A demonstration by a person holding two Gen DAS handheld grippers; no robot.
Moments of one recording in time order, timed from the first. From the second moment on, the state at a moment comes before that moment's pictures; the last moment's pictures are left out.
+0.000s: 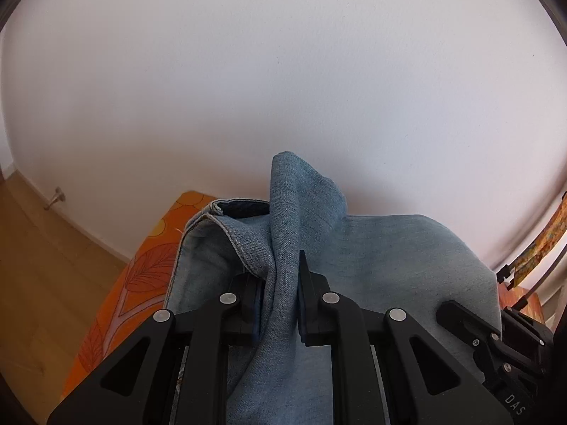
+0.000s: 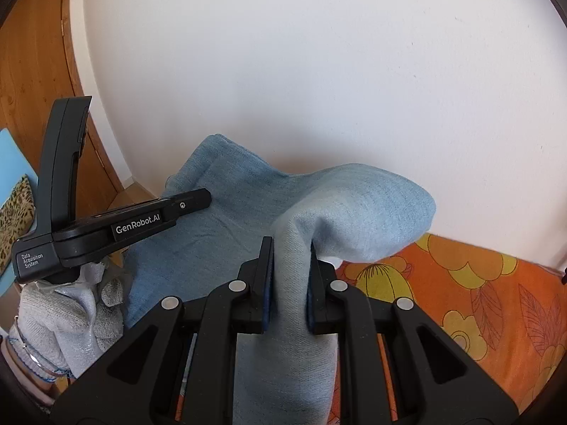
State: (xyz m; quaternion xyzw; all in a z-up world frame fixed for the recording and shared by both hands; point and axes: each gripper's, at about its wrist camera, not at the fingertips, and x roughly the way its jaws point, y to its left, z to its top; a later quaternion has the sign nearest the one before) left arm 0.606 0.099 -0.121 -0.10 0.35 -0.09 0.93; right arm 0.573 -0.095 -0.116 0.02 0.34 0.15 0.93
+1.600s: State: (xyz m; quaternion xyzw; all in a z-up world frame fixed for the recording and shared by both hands) left arm 0.250 0.033 0.029 -0.02 0.27 -0.06 0.96; right arm 0.230 -0.173 0.023 -0.04 0.27 0.16 0.95
